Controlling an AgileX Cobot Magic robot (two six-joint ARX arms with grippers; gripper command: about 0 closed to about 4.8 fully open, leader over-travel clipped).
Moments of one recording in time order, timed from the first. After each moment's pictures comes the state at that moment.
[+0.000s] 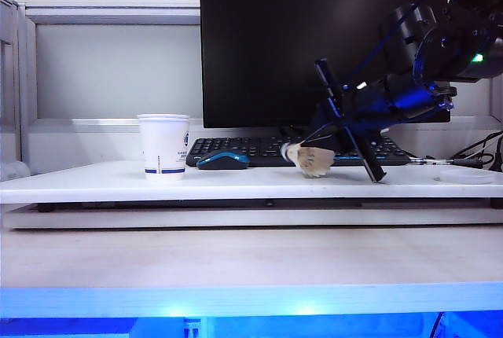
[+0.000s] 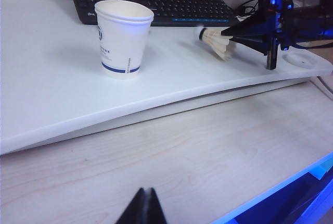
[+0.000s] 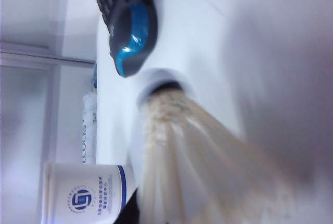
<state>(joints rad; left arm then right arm) 0.06 0.00 0.02 -0.17 0.62 -0.08 0.28 1.89 1.04 0.52 -0.47 1.12</state>
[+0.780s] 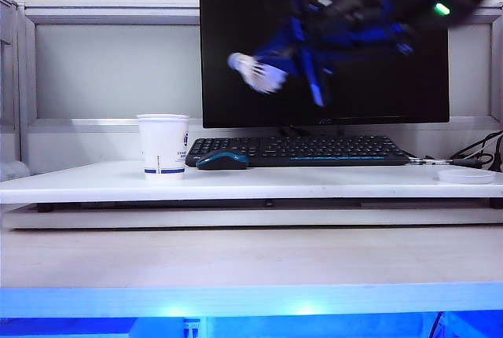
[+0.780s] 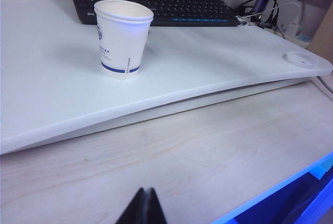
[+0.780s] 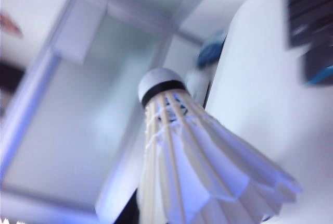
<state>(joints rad) 0.06 0.00 0.02 -0.17 0.62 -0.08 0.39 1.83 1.20 0.60 -0.61 1.05</state>
